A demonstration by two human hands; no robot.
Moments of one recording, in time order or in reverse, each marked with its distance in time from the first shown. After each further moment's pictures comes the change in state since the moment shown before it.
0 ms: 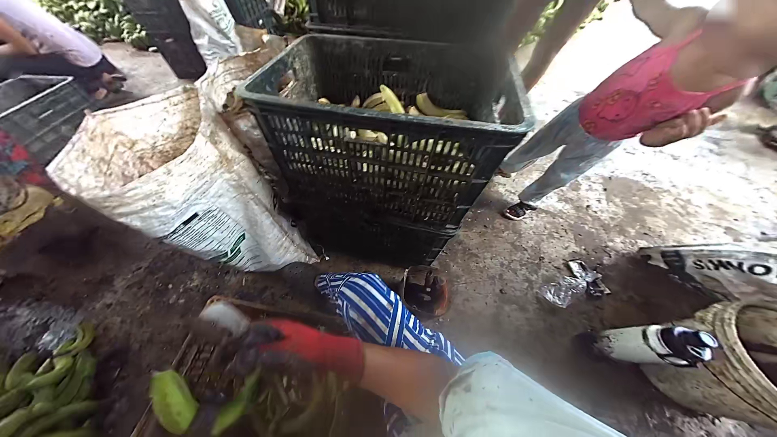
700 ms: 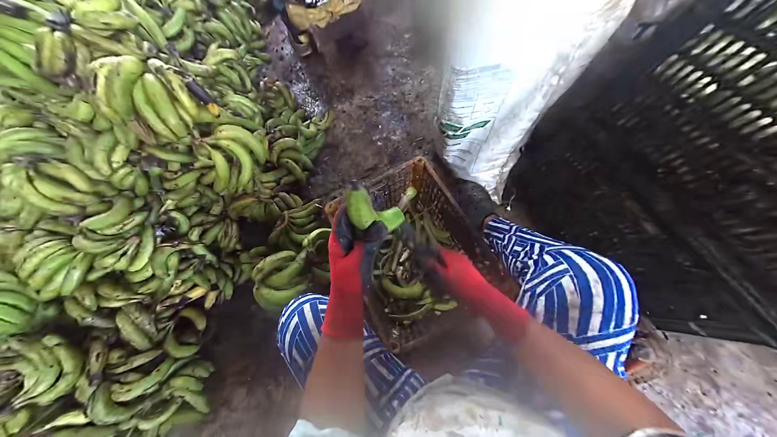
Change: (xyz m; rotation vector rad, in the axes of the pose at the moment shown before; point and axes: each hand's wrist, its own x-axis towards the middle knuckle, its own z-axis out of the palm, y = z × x) left_hand -0.032 0.049 0.019 -0.097 0.537 0.155; right_hand -0.023 0.026 0.037 -0.738 -0.326 0.380
